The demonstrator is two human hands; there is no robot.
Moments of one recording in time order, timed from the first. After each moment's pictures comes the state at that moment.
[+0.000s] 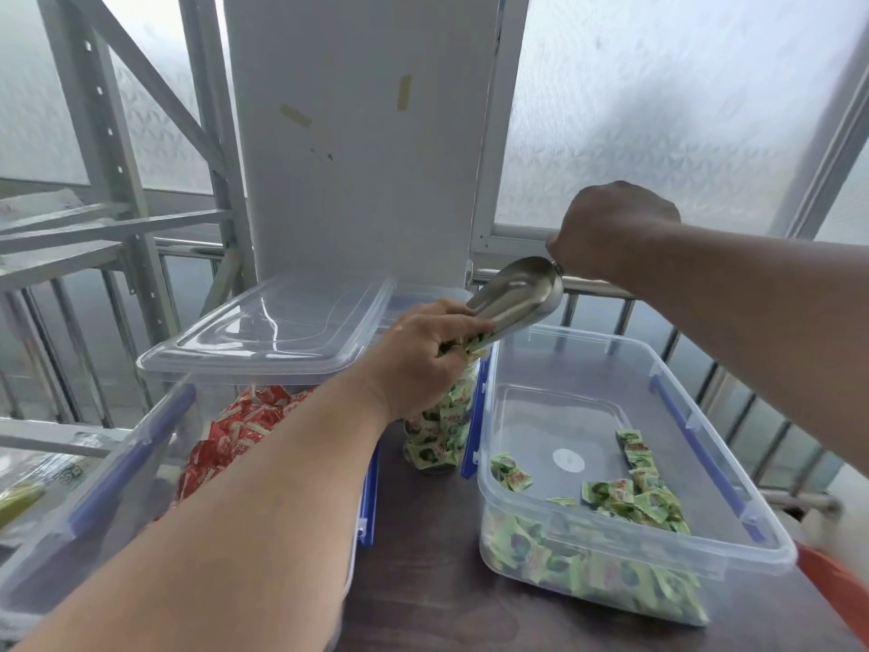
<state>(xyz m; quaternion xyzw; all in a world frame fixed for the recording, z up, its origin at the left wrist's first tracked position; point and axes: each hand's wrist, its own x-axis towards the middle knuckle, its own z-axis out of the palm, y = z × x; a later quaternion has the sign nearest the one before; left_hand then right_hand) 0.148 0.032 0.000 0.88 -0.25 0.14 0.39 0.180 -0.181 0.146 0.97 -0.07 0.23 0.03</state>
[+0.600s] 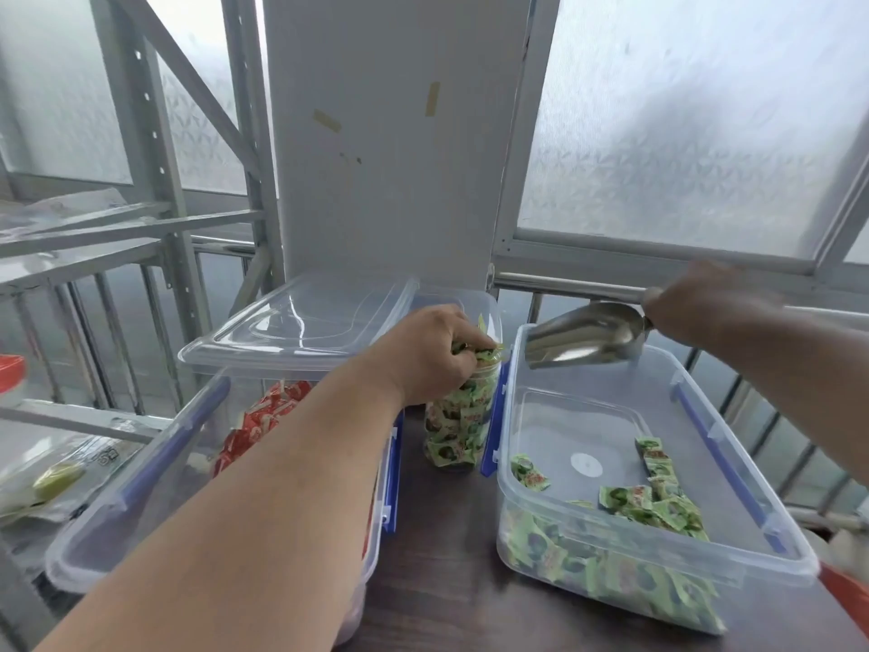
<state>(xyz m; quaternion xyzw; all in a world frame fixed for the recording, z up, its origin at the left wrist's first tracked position) 0.145 0.046 0.013 0.91 -0.24 0.14 0.31 0.166 -0.255 0.100 0.97 -0.16 0.18 -0.02</state>
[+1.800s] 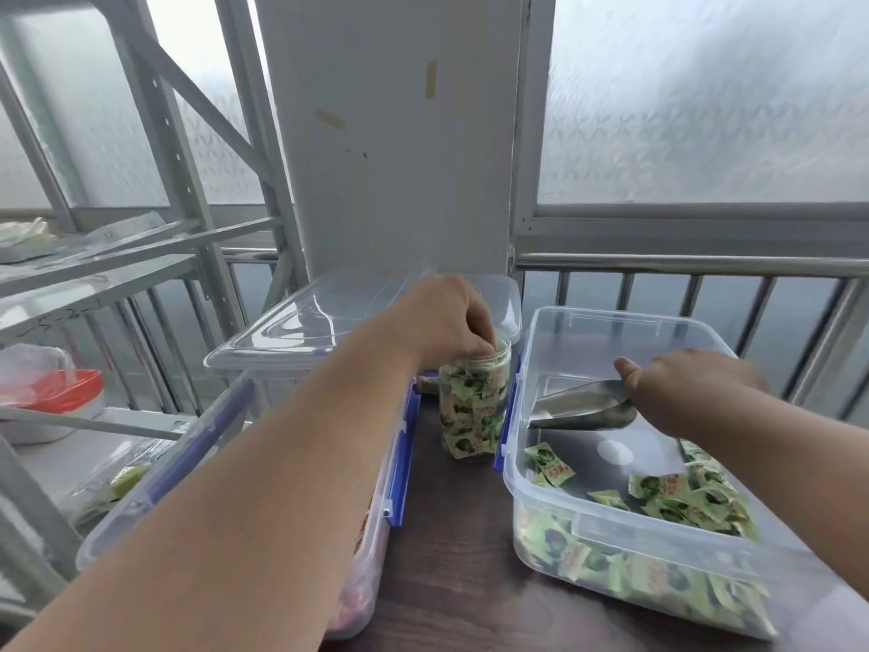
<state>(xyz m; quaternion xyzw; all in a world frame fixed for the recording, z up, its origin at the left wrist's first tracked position) 0.153 0.033 0.044 0.95 -0.17 0.08 0.25 0.149 -0.247 -0.002 0.98 -0.03 0.00 0.17</state>
